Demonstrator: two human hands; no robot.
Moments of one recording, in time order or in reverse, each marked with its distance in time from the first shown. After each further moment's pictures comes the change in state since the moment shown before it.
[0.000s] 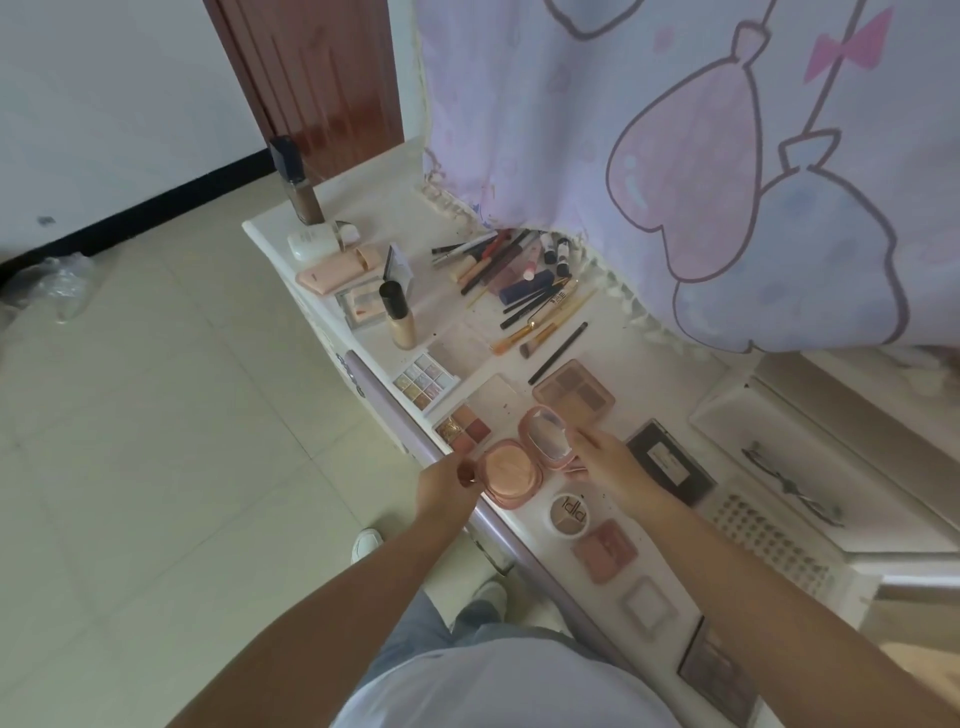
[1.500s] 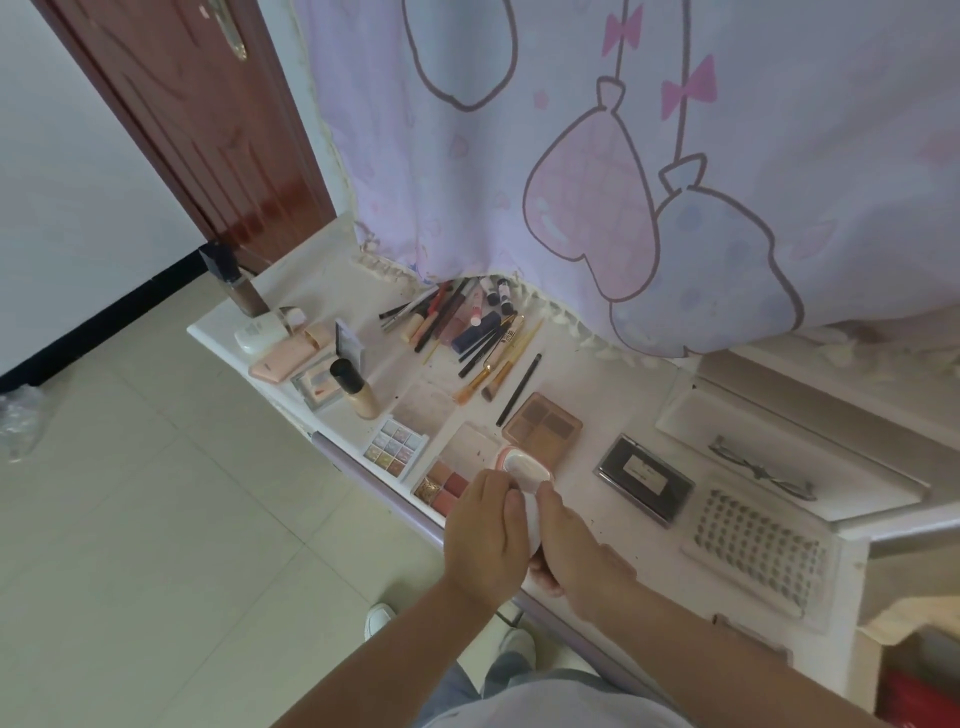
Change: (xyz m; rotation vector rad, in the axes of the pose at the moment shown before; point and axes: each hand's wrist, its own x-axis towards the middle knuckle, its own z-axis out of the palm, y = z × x) left_hand -0.029 0.053 0.007 0.063 0.231 0.910; right_hand -0.071 -0.039 0.045 0.364 0.072 0.222
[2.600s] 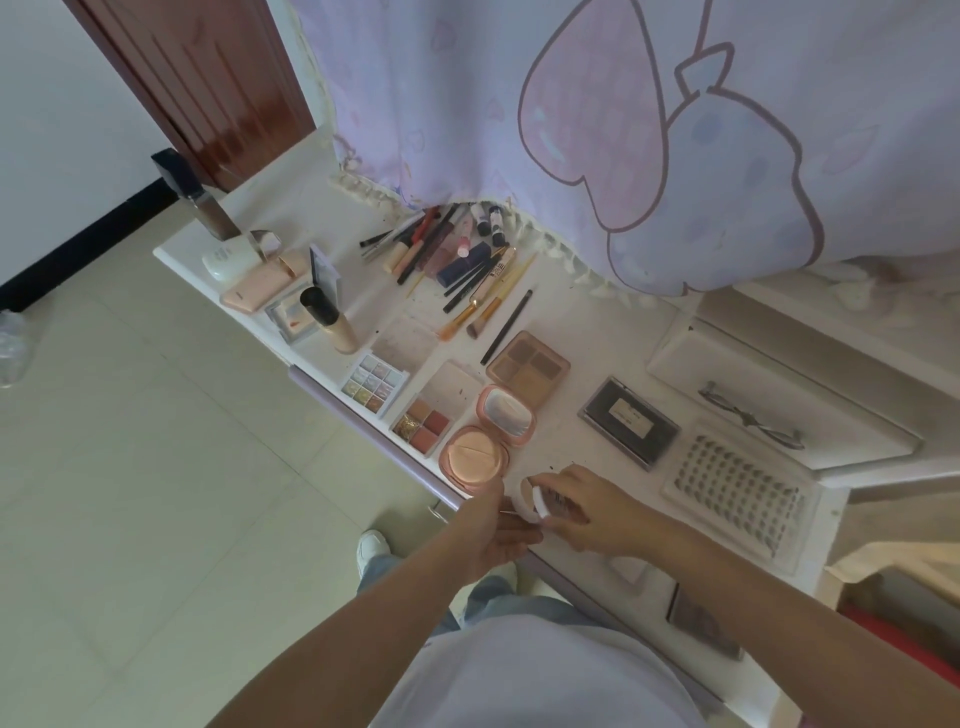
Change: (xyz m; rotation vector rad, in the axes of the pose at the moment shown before) left_hand -0.029 -0.006 0.033 -0.820 -0.531 -1.530; right_hand 0.040 0.051 -0.078 -1.024 -0.290 -0.414
